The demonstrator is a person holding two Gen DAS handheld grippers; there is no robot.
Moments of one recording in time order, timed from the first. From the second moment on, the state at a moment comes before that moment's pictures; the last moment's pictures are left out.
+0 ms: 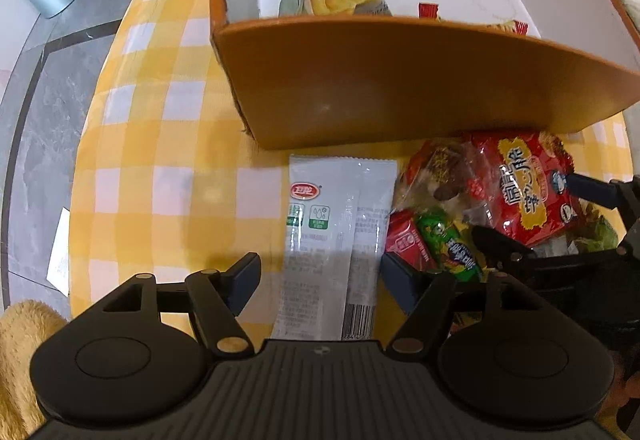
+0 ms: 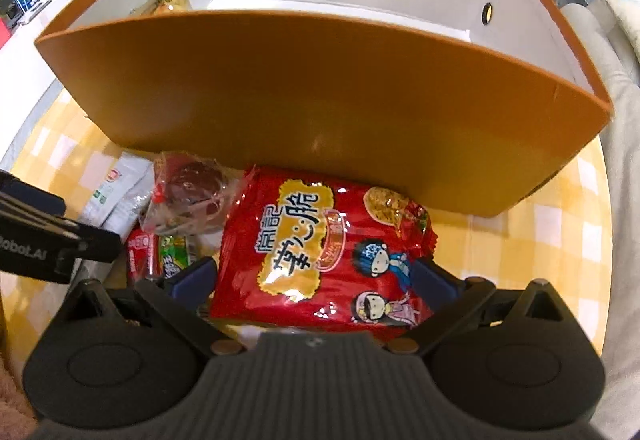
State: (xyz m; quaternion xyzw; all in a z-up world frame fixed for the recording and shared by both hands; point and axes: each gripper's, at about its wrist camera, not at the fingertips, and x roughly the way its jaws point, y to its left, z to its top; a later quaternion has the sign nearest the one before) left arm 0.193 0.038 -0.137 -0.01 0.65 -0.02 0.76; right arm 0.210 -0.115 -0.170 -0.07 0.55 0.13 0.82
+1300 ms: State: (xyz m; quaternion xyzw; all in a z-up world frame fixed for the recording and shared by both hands) left arm 0.129 0.032 -0.042 -0.04 0.55 -0.09 0.83; right arm 0.162 -0.120 -0.073 -0.07 0.49 0.14 0.86
